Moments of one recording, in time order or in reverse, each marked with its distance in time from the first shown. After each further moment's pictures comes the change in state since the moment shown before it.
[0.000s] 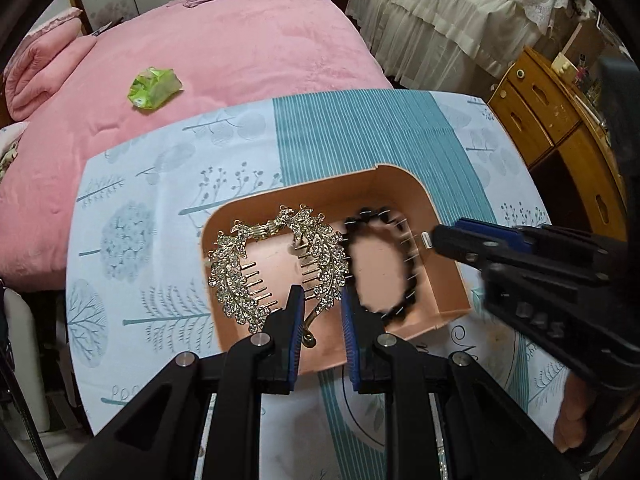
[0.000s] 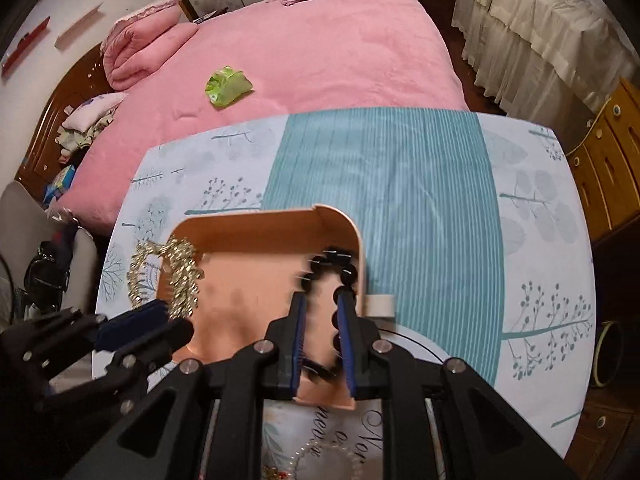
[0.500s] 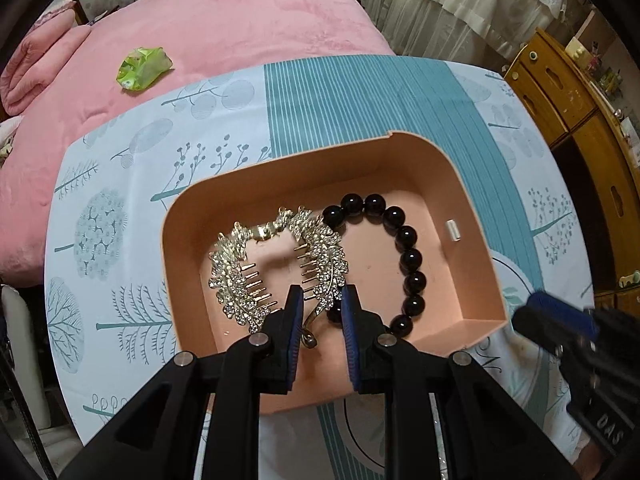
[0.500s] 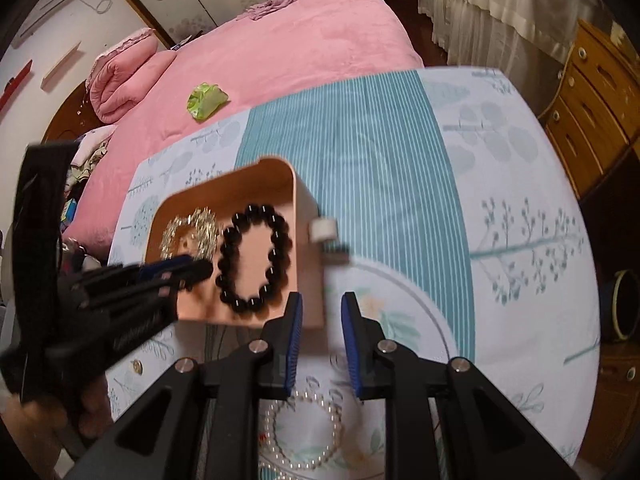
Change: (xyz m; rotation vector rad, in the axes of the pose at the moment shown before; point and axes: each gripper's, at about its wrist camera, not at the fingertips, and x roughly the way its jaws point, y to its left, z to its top) left arm 0.048 -0.002 0.003 0.000 0.065 0.029; right arm -0.016 -0.038 -0.059 0.134 -0.019 0.031
